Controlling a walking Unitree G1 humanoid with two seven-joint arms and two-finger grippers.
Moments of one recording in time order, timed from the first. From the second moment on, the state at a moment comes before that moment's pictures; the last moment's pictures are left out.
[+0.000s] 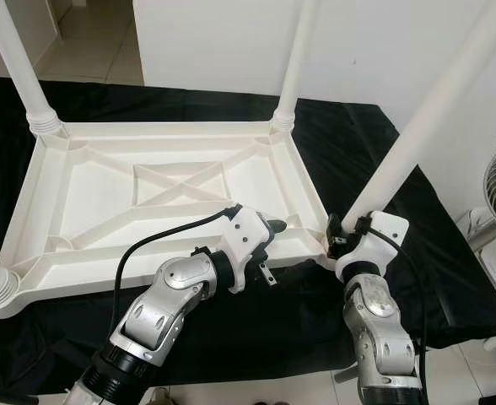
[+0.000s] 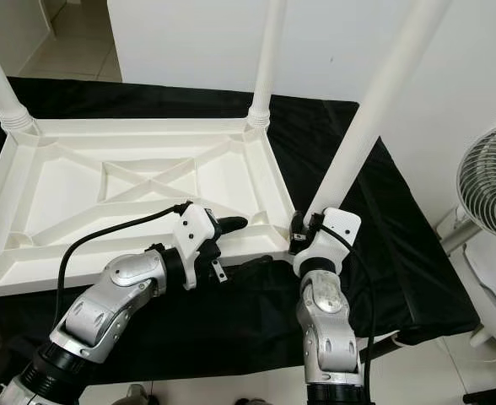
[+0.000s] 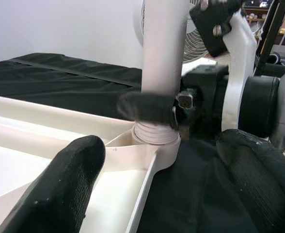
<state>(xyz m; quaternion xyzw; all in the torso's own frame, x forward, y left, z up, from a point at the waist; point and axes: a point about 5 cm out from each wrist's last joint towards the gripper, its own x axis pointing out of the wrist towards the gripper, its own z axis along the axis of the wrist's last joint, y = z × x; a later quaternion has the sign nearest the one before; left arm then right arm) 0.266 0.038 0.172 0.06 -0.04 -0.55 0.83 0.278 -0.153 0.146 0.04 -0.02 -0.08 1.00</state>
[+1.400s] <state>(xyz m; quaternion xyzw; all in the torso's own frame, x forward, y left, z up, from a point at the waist) 0.268 0.037 0.177 0.06 -0.05 -0.54 0.84 0.310 -0.181 0.151 -0.05 -0.01 0.29 0.96</state>
